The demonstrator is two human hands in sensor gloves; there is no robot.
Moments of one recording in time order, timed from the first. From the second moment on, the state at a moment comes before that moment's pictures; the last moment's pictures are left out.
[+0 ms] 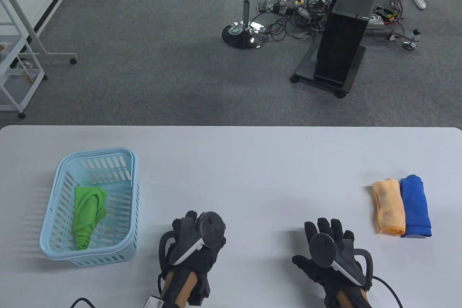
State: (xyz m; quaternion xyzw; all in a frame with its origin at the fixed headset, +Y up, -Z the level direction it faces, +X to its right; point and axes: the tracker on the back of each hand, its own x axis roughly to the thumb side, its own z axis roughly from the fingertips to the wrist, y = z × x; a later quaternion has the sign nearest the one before) left_hand -0.107 -0.669 -0.283 -0.11 -0.06 0.11 0.99; right_hand 0.215 -0.753 -0.260 0.01 0.07 1.00 0.06
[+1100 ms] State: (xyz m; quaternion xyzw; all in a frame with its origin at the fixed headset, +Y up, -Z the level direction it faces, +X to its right) left_hand -0.344 -0.653 -0.392 -0.23 0.33 0.12 0.91; right_hand 0.216 -0.757 -0.266 0.01 0.13 0.99 0.05
